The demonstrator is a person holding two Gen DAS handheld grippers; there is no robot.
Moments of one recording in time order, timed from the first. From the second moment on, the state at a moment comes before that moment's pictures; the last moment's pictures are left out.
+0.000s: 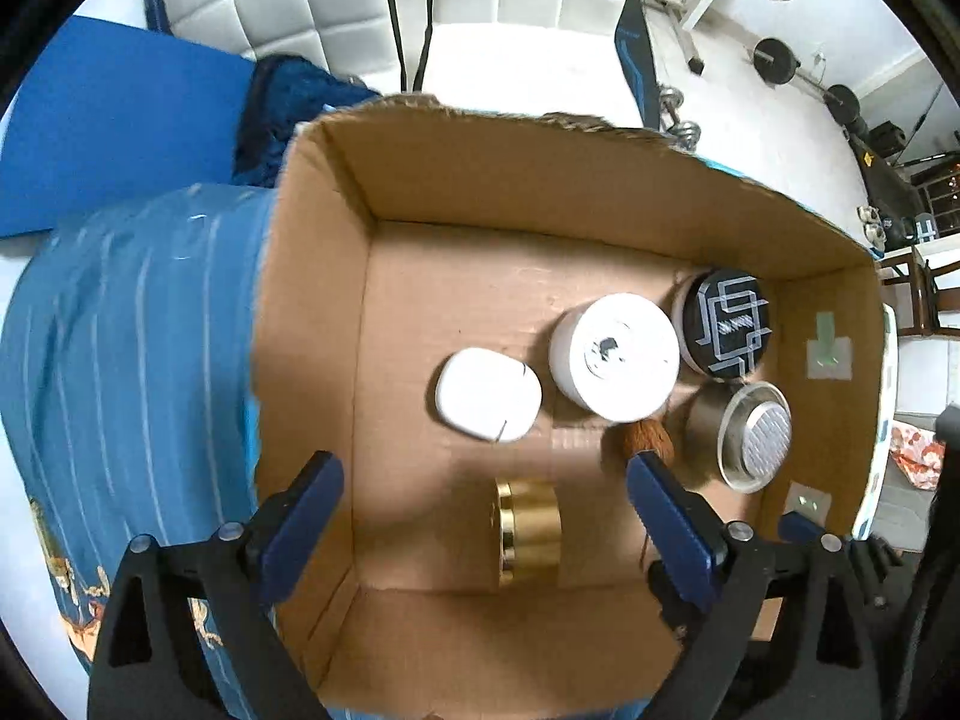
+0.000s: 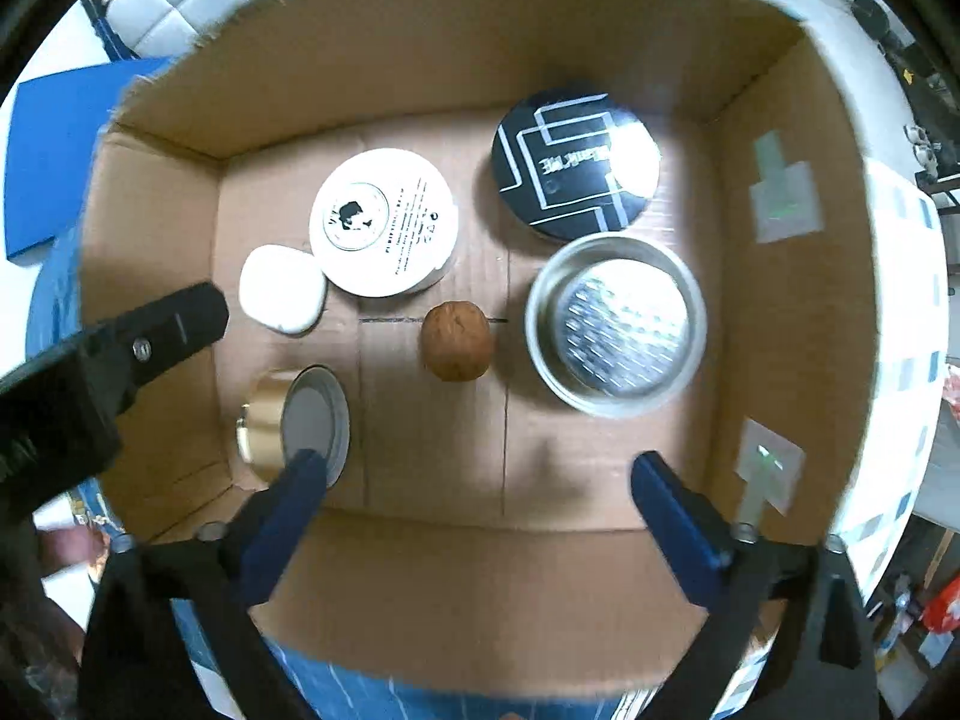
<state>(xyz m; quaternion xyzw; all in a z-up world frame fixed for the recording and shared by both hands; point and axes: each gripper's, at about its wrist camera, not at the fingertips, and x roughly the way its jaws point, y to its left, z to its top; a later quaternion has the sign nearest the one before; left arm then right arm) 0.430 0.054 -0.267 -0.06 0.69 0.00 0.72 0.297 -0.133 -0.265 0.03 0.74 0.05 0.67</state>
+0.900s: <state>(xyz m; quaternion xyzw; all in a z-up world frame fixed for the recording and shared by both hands) 0.275 0.022 -0.132 -0.03 0.55 -0.01 0.83 0.178 -0.180 -0.122 -0.02 0.59 0.05 0.80</state>
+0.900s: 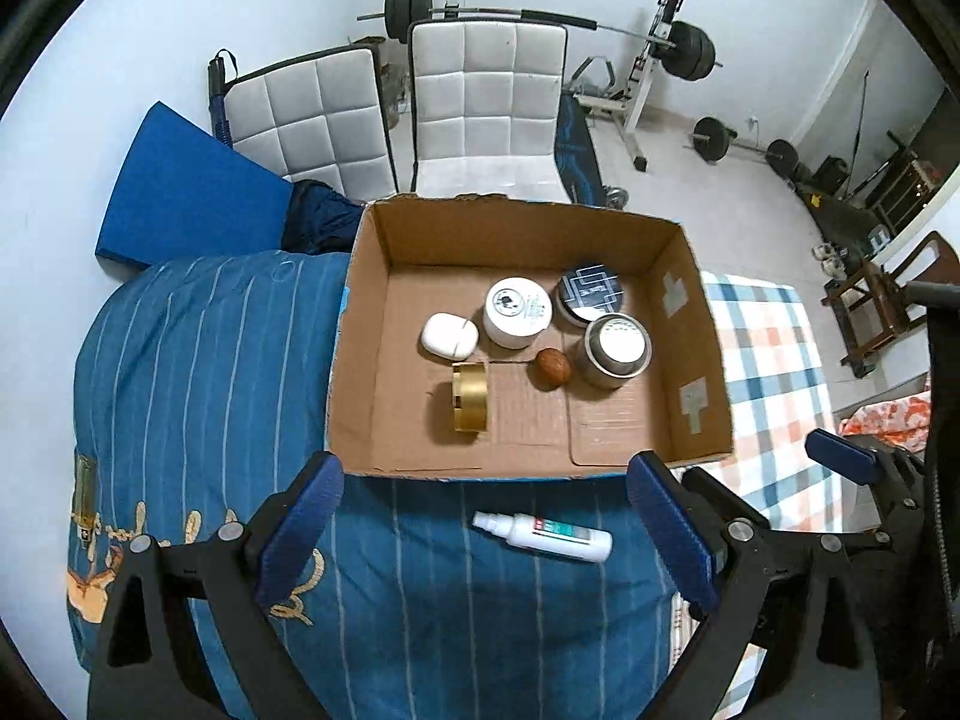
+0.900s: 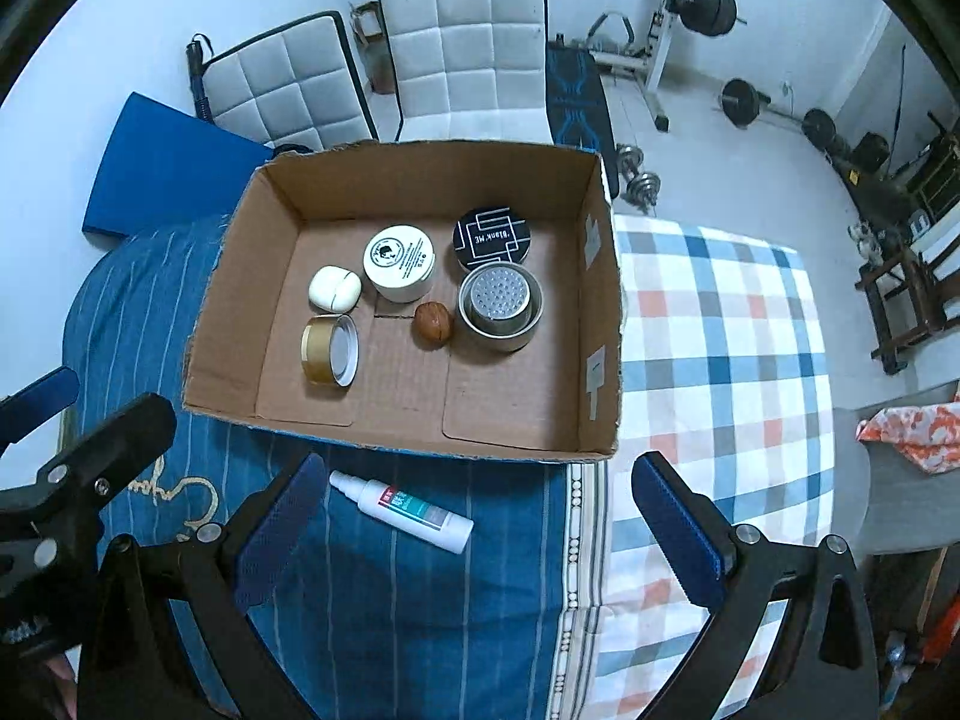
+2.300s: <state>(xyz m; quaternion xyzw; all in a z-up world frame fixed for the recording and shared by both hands) 0.206 0.026 -0.366 -0.05 0.72 -0.02 0.69 0.086 -0.181 -0.355 0.00 0.78 0.06 0.62</state>
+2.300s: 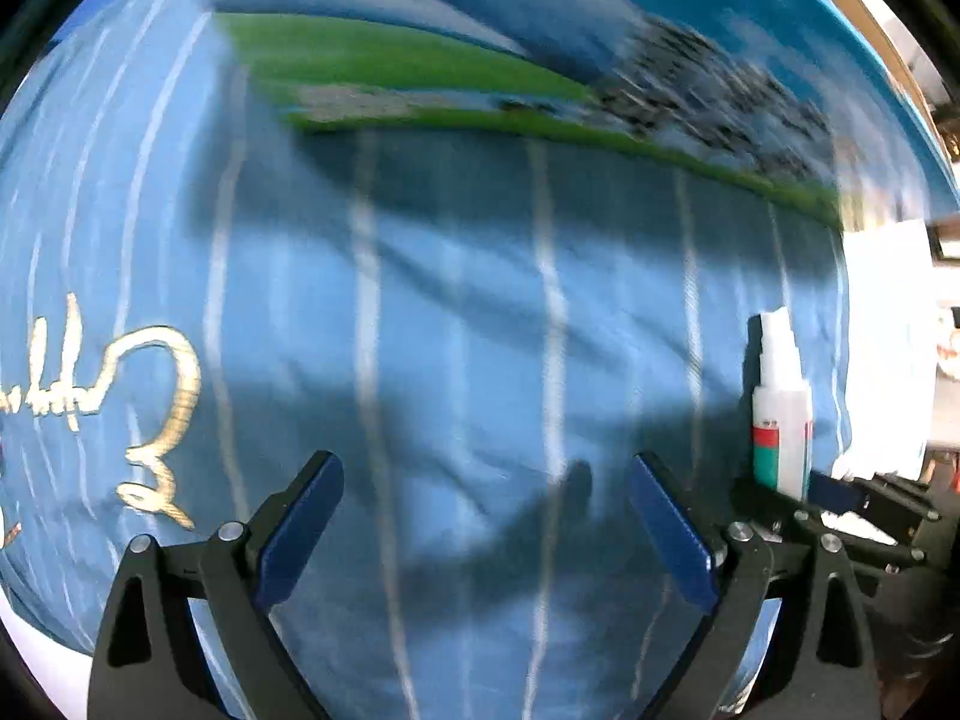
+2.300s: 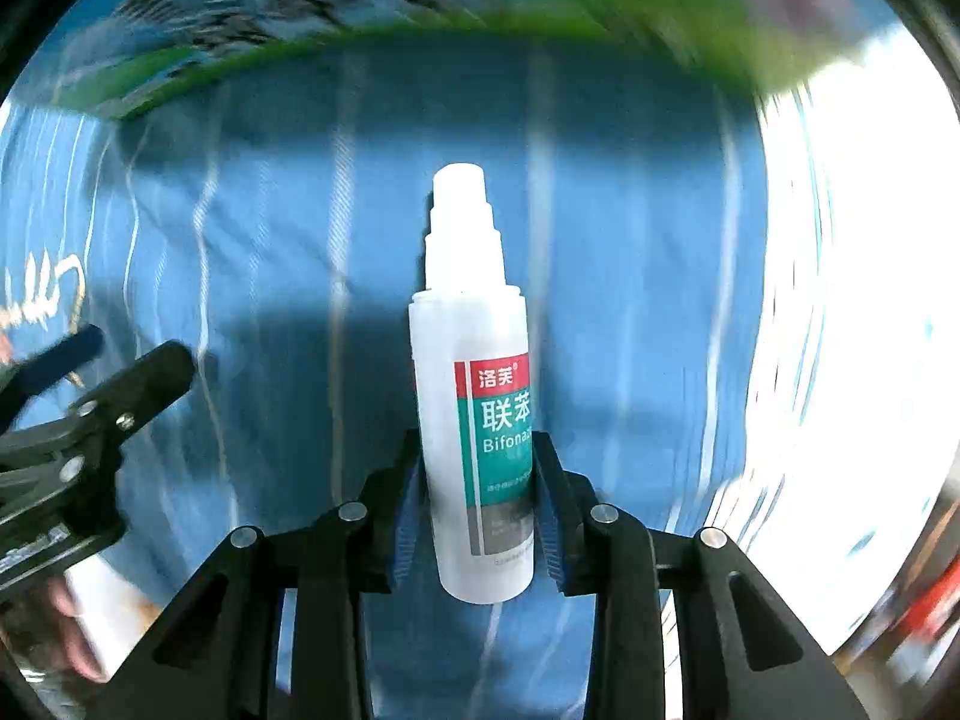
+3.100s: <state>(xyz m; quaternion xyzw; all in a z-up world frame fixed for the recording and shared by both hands) 0.182 -0.016 -0.329 -0.03 0.70 -0.04 0.71 0.061 -0.168 -0.316 0.02 0.74 0.03 0.67</state>
